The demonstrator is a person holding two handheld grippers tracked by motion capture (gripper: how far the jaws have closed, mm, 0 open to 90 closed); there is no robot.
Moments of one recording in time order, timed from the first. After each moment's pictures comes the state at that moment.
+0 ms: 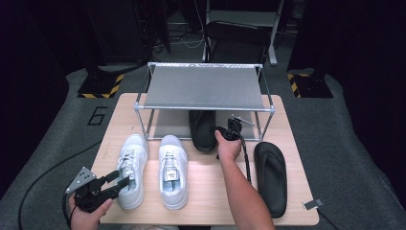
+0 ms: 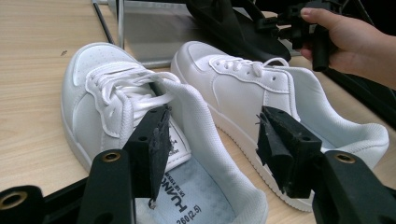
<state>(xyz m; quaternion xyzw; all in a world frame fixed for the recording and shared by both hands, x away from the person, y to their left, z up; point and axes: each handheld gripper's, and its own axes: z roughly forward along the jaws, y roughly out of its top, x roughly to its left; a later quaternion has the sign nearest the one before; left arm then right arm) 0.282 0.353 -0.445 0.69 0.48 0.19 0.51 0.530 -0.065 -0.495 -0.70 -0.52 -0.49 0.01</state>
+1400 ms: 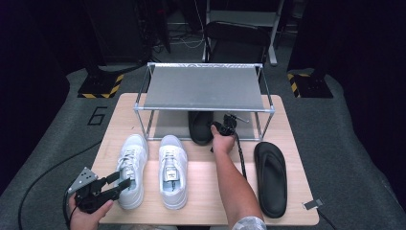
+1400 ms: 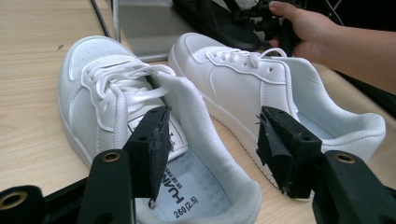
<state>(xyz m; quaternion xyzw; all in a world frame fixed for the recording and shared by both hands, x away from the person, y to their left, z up) 0.281 0.349 -0.444 0.70 0.48 0.18 0.49 0.572 -0.050 -0.523 -0.72 -0.49 -0.50 0.01</state>
